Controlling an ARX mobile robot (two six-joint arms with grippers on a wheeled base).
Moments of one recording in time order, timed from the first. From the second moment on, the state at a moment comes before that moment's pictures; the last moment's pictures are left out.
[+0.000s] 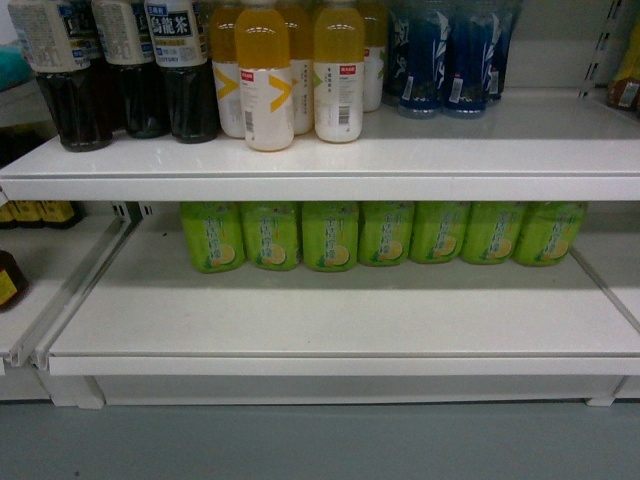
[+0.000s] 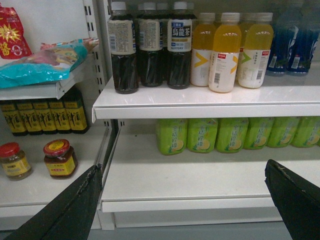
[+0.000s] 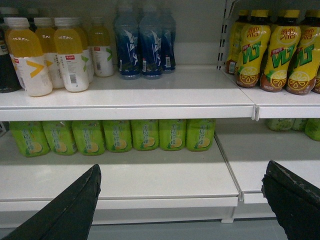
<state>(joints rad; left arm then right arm) 0.00 0.01 0.01 0.00 0.00 -0.01 0.00 0.00 0.01 0.00 0.00 0.00</state>
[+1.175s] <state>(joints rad) 0.00 0.01 0.01 0.00 0.00 -0.01 0.00 0.00 0.01 -0.01 0.00 0.00</state>
